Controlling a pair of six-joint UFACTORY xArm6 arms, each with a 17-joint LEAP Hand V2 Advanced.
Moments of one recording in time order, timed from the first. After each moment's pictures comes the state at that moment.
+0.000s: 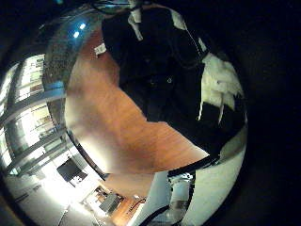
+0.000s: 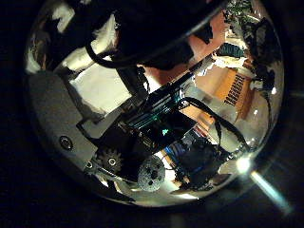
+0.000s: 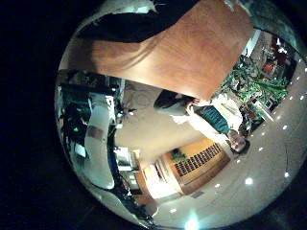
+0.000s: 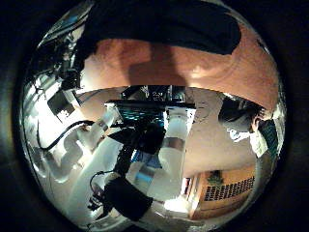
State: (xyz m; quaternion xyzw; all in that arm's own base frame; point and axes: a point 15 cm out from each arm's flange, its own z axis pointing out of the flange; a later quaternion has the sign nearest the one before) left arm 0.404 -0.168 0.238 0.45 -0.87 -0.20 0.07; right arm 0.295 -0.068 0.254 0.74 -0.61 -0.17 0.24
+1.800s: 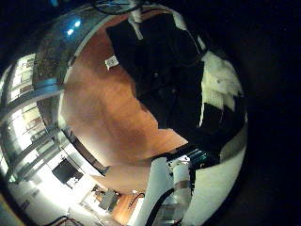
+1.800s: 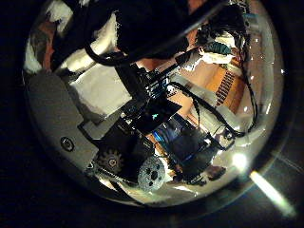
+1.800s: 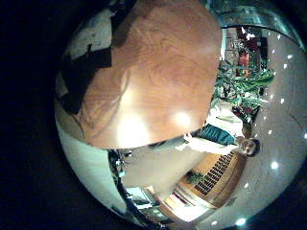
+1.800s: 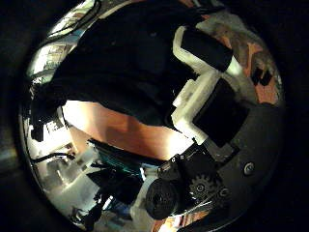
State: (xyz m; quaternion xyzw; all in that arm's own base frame) left arm 0.390 -0.128 0.308 0.46 -0.86 -0.19 0.13; right arm 0.343 -0.125 0.231 0.72 -0.68 -0.01 0.15
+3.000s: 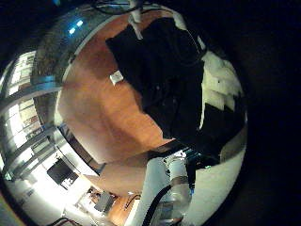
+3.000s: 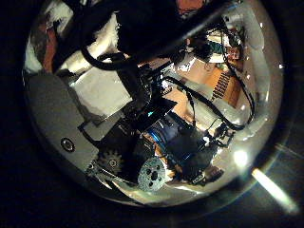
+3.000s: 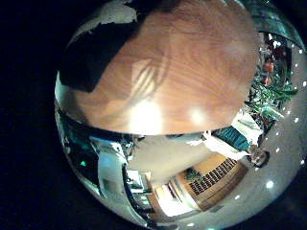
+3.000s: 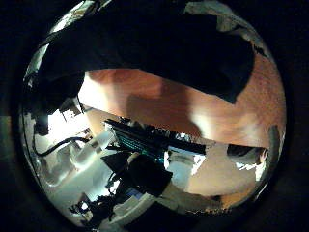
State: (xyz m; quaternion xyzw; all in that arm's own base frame) left arm 0.370 -0.124 0.323 0.46 -0.86 -0.17 0.14; right arm 0.331 -0.031 0.154 0.75 -0.64 -0.13 0.11
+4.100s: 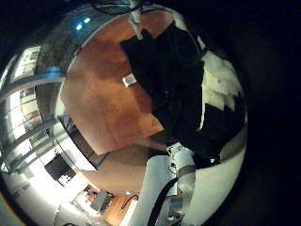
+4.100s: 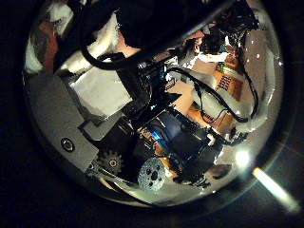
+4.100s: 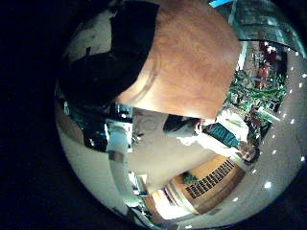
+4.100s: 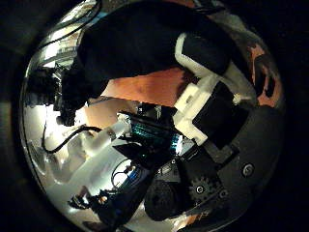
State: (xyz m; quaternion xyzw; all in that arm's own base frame) left arm 0.326 -0.052 0.336 0.49 -0.85 -0.17 0.12; right arm 0.342 0.006 0.324 0.78 -0.62 -0.09 0.11
